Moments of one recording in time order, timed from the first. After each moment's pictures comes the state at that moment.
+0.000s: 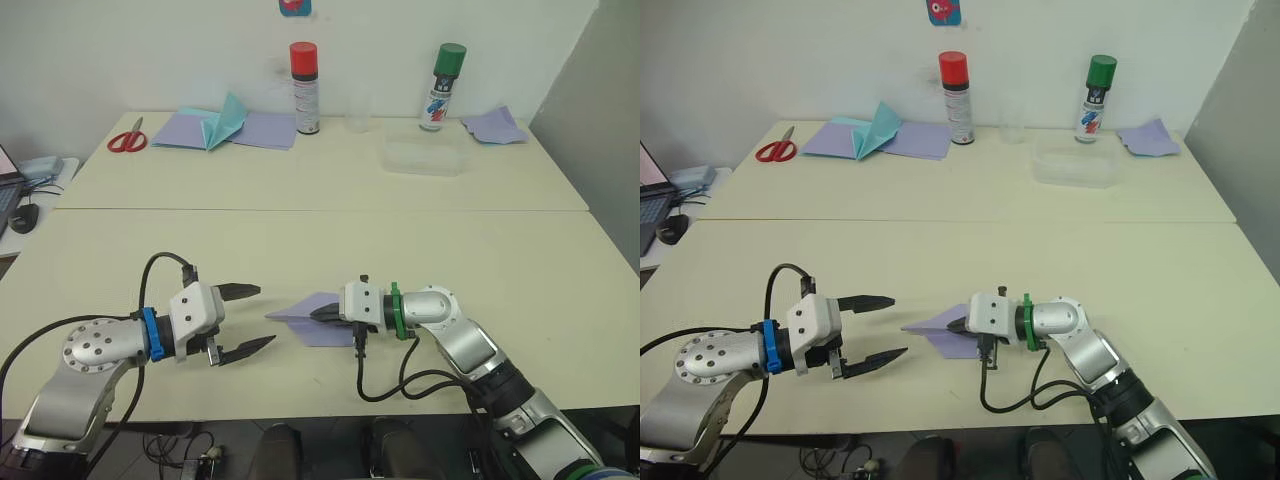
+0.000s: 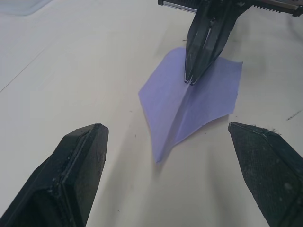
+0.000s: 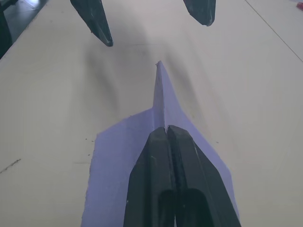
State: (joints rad) left arm 0.06 0.83 0.12 -0.27 -0.35 0.09 -1.04; right arm -0.46 -0.30 0.46 0.02 -0.02 0.08 0.98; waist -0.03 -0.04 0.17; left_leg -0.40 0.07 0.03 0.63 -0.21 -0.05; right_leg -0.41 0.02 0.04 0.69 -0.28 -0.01
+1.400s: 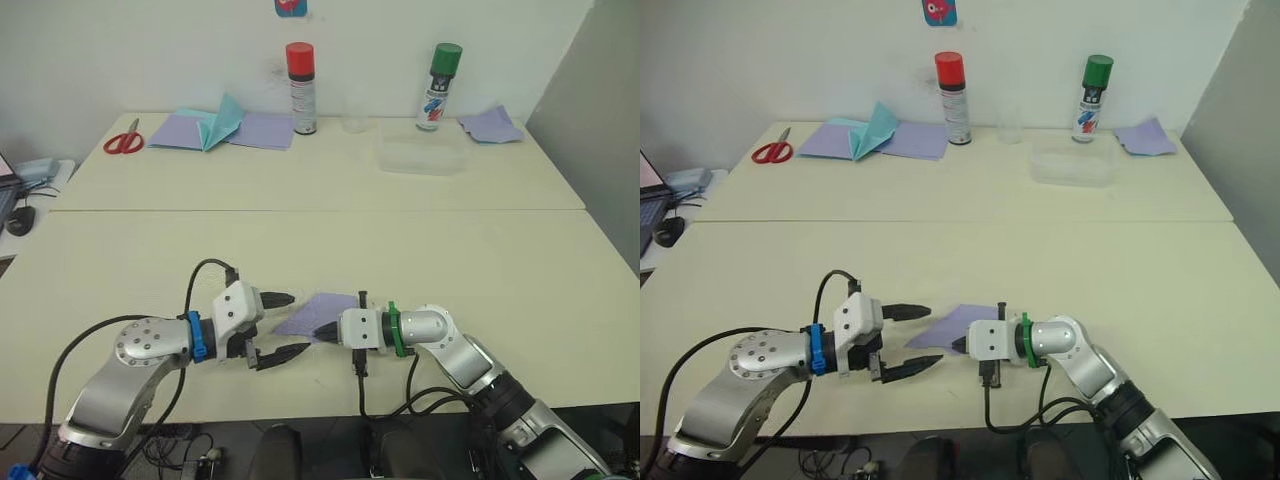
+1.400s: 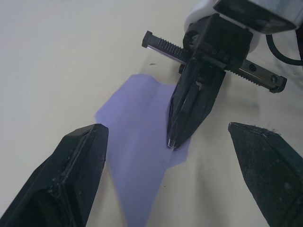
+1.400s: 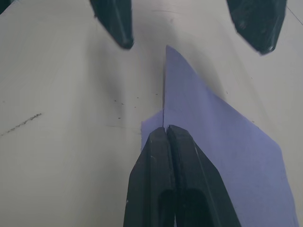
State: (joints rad) left arm -0.01 0.73 -0.04 -0.37 -0.37 0.34 -0.97; right arm -0.40 -0.34 0.53 0.09 -0.14 -0.10 0.92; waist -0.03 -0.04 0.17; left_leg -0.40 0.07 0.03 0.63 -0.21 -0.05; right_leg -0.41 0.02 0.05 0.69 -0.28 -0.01
